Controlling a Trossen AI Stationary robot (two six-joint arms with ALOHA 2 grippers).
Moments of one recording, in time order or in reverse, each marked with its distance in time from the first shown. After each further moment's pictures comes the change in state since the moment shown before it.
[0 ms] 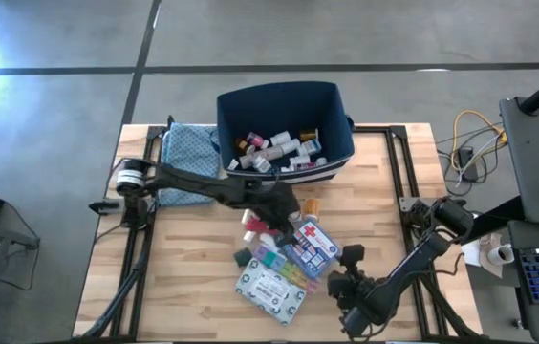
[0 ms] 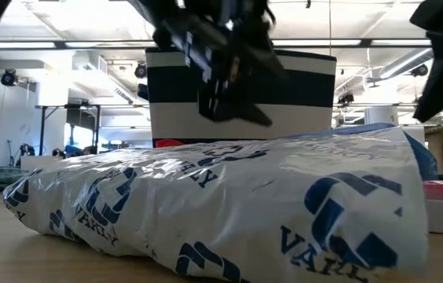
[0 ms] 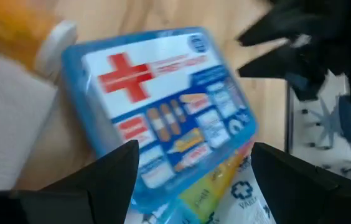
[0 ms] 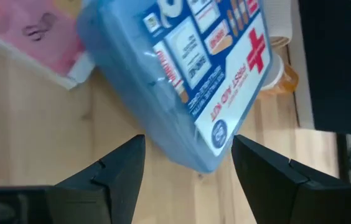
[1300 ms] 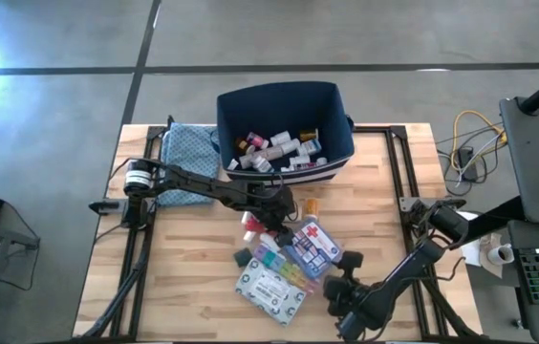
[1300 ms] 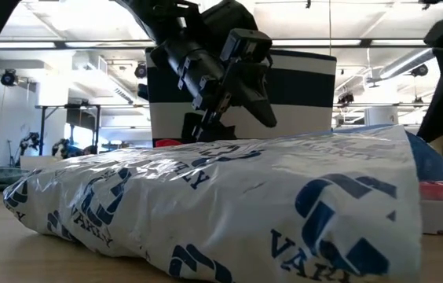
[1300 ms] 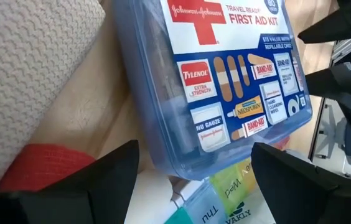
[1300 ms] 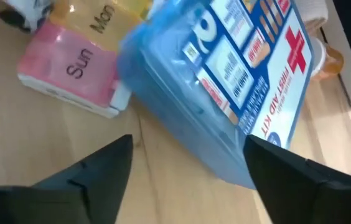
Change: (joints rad) left arm 0.013 0.046 -0.050 -0.020 -0.003 -0.121; right arm 0.001 0.060 0.028 0.107 -0.020 0.178
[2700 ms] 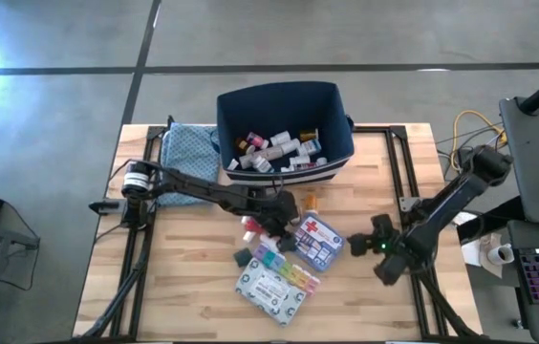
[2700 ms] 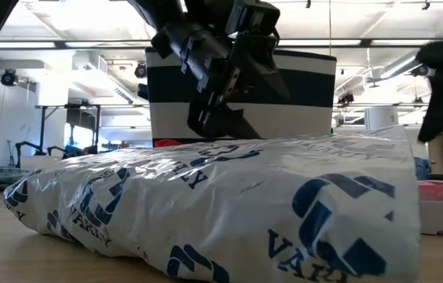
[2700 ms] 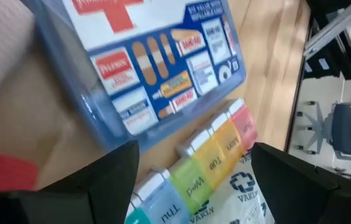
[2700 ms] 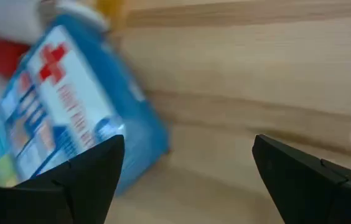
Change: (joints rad) left arm -0.056 -0.010 0.040 0.007 -0.001 -0.031; right arm -0.039 -0.746 -0.785 0.329 -0.050 1.184
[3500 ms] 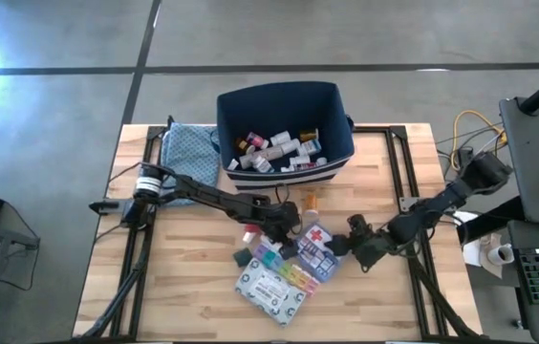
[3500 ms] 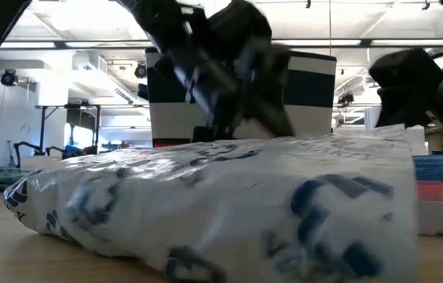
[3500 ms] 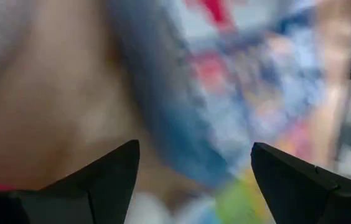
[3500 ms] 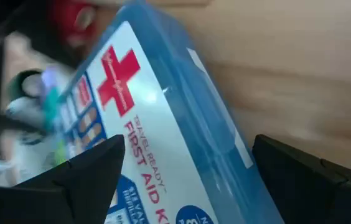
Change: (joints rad) left arm -0.014 0.104 -0.020 0.089 -0.064 -0.014; right arm -0.245 0.101 -0.142 0.751 -0.150 -0.442
